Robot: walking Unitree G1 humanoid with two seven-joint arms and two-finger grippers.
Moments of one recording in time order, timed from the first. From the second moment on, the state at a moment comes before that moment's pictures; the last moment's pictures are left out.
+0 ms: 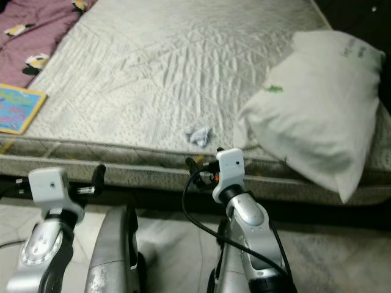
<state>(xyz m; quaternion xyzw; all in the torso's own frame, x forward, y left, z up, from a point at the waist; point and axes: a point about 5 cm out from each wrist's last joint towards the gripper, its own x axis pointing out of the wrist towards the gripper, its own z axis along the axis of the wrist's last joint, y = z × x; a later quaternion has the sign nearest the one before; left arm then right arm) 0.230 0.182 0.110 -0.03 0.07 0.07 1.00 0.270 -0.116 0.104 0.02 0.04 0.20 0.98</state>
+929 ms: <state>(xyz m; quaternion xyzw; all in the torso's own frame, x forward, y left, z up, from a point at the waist) 0.219 0.182 0.103 -0.02 0.06 0.04 1.00 0.276 -0.116 0.100 0.01 0.05 0.20 0.98</state>
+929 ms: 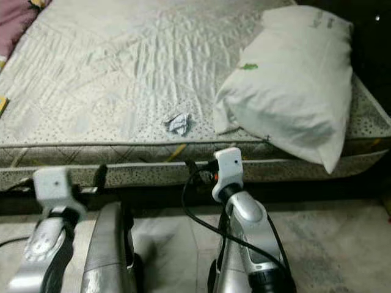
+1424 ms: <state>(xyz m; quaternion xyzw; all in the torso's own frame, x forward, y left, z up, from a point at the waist) 0.213 0.182 0.101 -0.02 0.07 0.04 1.00 0.277 -0.116 0.101 0.01 0.05 0.21 0.98</state>
